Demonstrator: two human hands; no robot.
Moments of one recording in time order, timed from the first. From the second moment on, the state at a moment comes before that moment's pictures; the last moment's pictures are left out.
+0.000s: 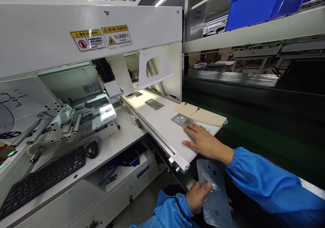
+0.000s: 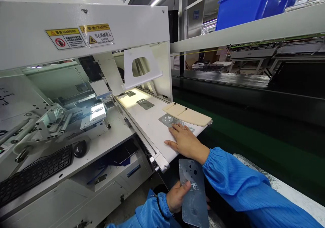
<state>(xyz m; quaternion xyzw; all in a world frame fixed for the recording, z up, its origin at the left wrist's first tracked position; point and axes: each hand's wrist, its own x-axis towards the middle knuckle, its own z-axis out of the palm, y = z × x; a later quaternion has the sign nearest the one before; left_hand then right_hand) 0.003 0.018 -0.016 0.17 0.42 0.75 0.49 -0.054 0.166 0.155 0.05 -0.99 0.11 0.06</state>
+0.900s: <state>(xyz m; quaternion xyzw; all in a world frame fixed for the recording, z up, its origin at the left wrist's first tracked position) 0.006 0.019 -0.007 0.16 0.43 0.75 0.47 -0.055 0.161 0.150 0.05 -0.99 0.10 0.07</state>
